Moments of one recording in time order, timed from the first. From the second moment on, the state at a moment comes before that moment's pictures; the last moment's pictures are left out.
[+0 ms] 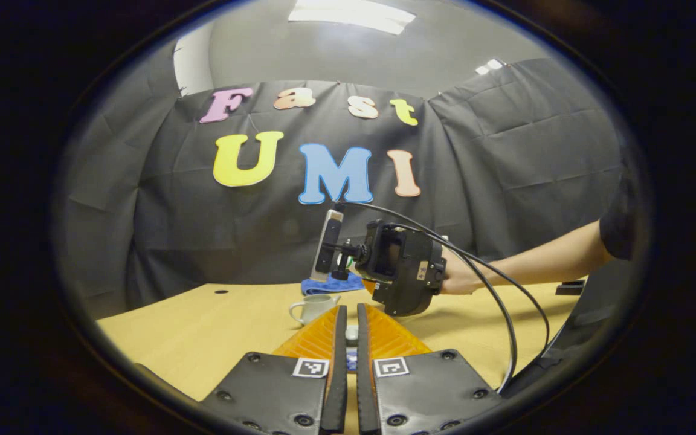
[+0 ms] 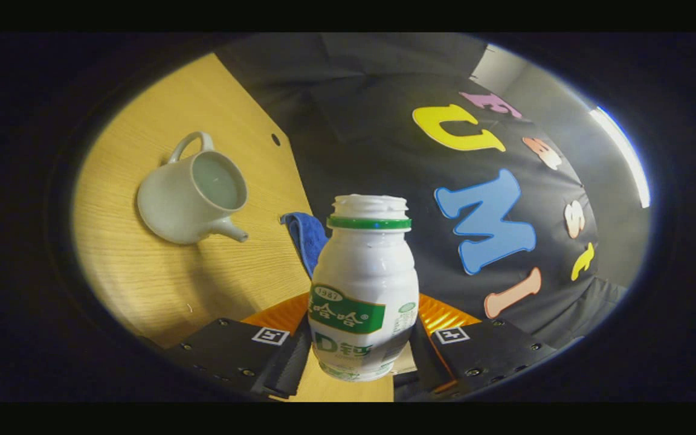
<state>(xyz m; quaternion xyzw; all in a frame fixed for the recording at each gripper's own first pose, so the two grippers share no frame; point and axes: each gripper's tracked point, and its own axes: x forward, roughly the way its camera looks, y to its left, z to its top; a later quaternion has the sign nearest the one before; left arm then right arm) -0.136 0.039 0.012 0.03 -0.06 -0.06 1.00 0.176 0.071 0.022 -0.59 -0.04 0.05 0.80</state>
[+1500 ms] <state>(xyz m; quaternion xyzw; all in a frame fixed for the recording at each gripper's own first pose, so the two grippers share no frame) -0.137 0.040 0.014 0.04 -0.06 -0.05 1.00 0.187 0.112 0.040 -0.78 -0.13 0.04 0.61</state>
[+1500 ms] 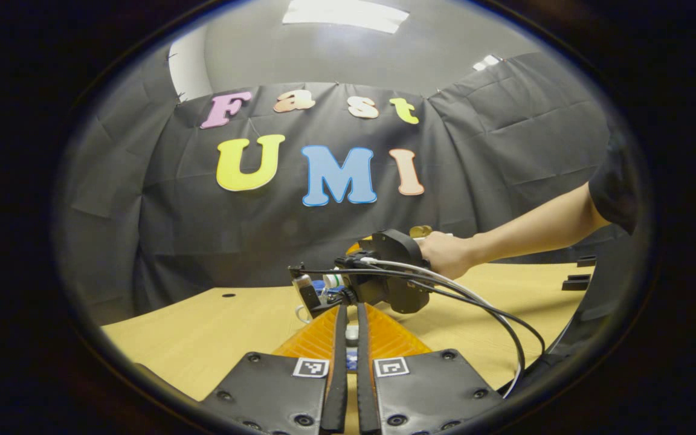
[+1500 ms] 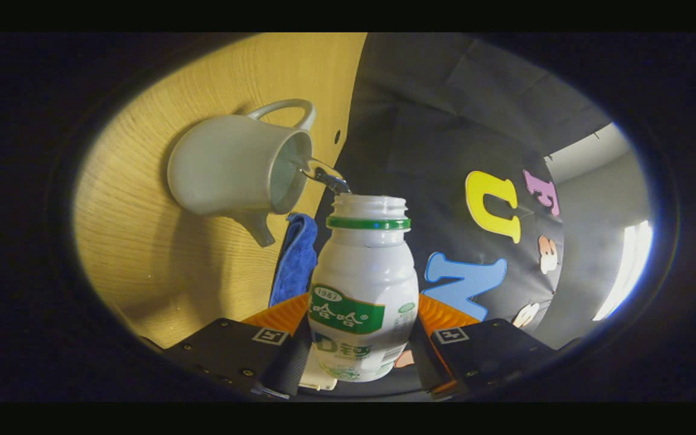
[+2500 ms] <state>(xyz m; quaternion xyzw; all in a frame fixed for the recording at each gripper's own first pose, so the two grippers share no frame) -0.139 0.041 0.015 0.04 -0.06 -0.05 1.00 0.189 0.123 0.066 -0.81 -0.16 0.03 0.56</state>
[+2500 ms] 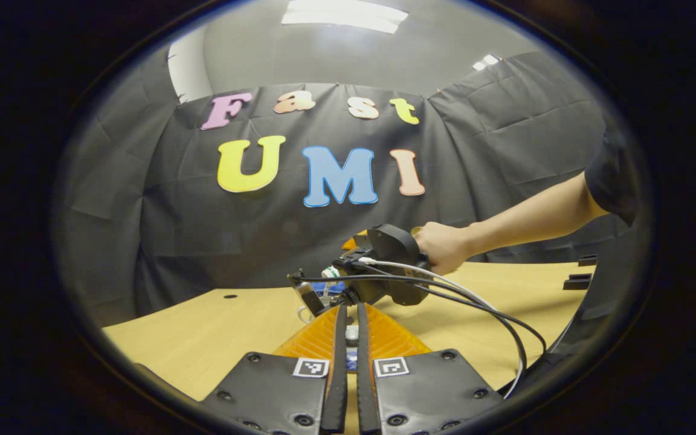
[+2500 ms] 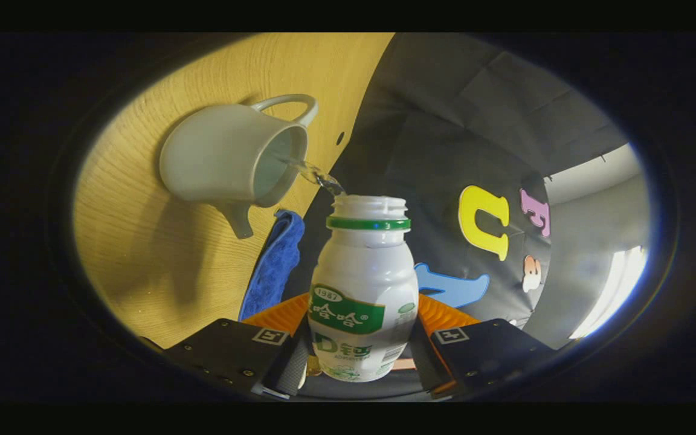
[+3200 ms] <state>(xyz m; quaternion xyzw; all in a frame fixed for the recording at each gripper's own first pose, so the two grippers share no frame) -0.139 0.044 0.014 0.05 -0.06 -0.04 1.00 0.194 0.120 0.077 -0.84 -0.17 0.02 0.51</state>
